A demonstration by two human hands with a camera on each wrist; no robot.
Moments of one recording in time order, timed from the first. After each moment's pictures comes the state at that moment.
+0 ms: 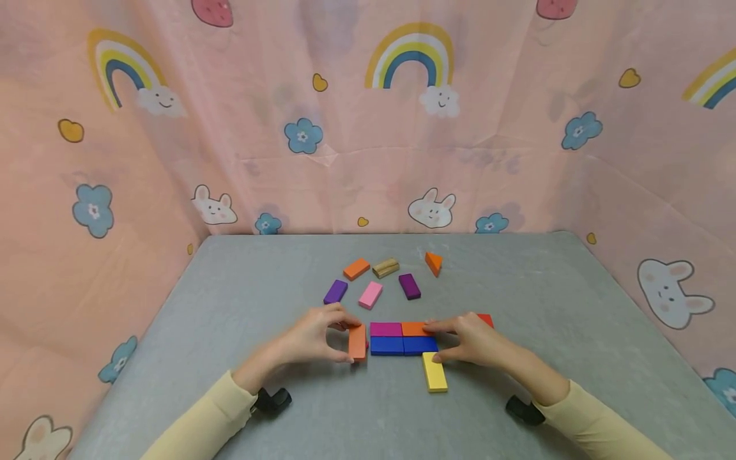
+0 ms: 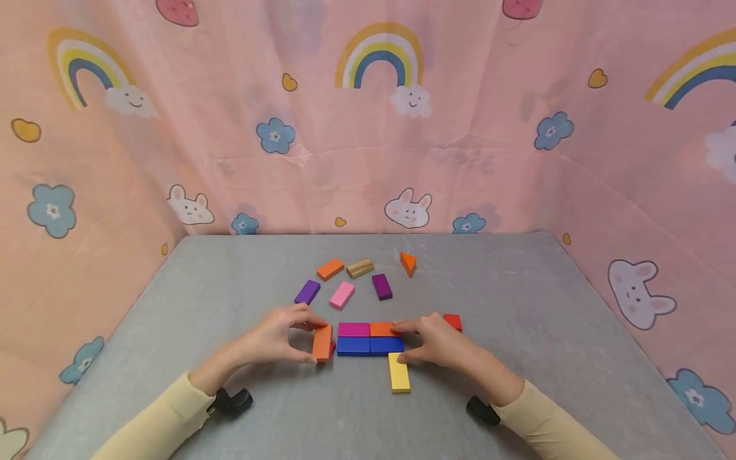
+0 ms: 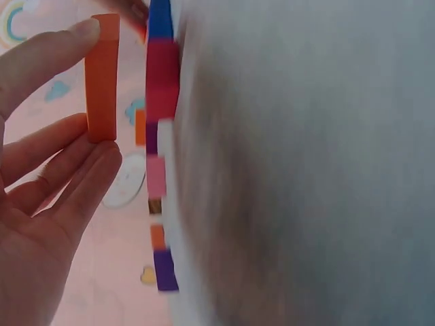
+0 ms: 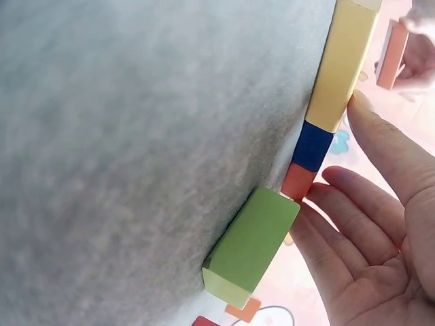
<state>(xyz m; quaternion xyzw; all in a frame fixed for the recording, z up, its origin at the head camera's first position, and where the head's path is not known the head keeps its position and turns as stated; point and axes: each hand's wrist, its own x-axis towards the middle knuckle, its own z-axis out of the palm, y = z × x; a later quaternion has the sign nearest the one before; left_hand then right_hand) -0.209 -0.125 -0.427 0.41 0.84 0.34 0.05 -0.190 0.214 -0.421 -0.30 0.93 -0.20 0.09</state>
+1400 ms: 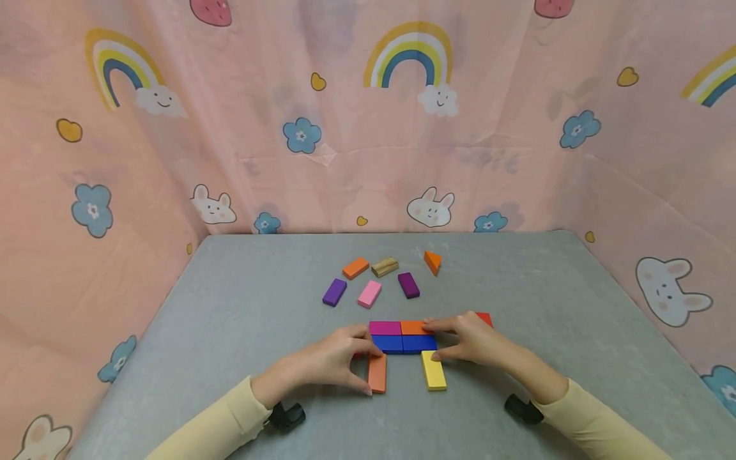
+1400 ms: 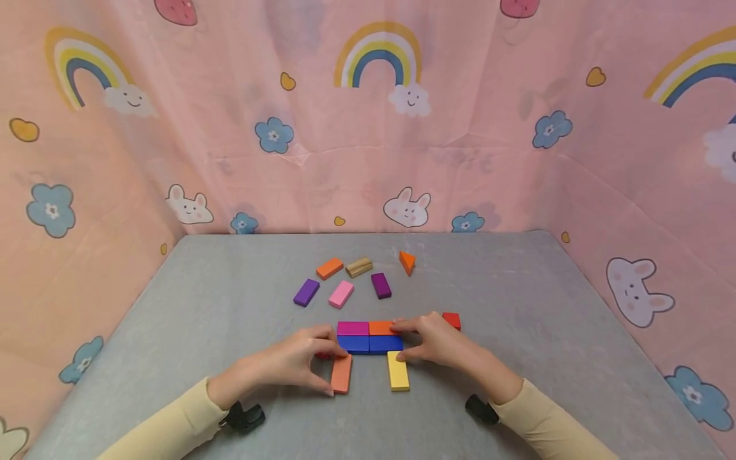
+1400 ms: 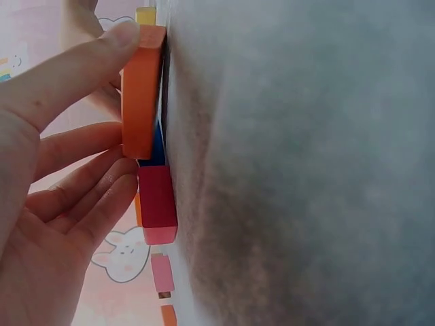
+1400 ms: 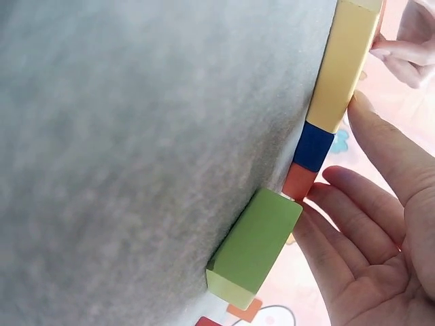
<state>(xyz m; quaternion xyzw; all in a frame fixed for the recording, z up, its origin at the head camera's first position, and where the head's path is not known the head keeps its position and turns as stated) -0.185 -0.089 -0.433 0.48 0.83 0.25 0.08 -0.192 0.216 -0.424 -0.31 0.93 -0.20 0.09</state>
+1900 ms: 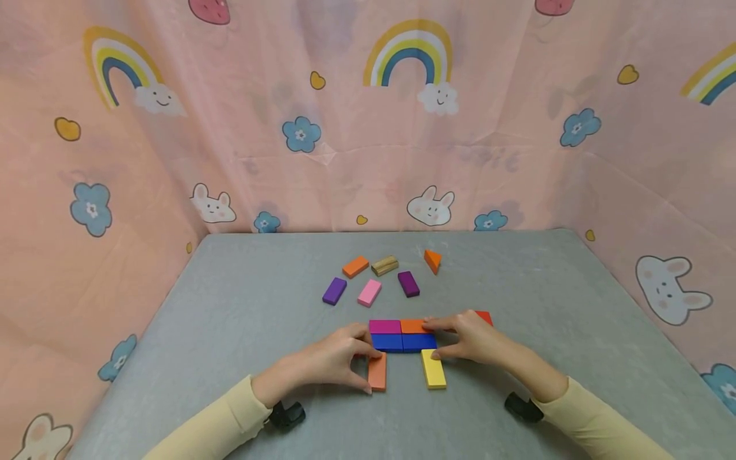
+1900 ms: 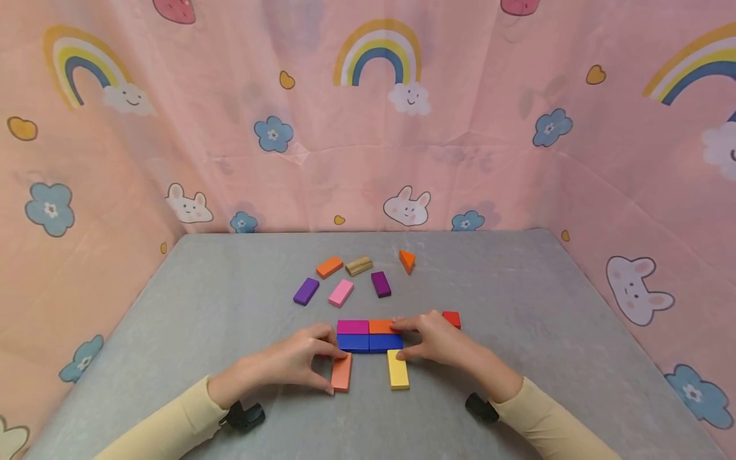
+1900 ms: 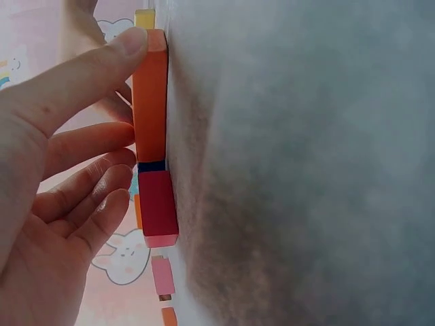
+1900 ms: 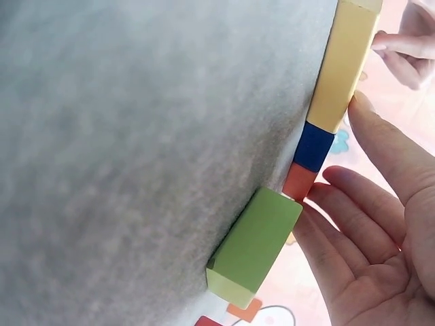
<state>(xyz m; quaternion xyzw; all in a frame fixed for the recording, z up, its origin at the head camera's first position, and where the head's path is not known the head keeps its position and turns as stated) -0.184 -0.088 -0.435 0.49 0.84 0.23 0.05 -0.191 0.216 -0.422 -0.31 0.92 -0.21 0.08</state>
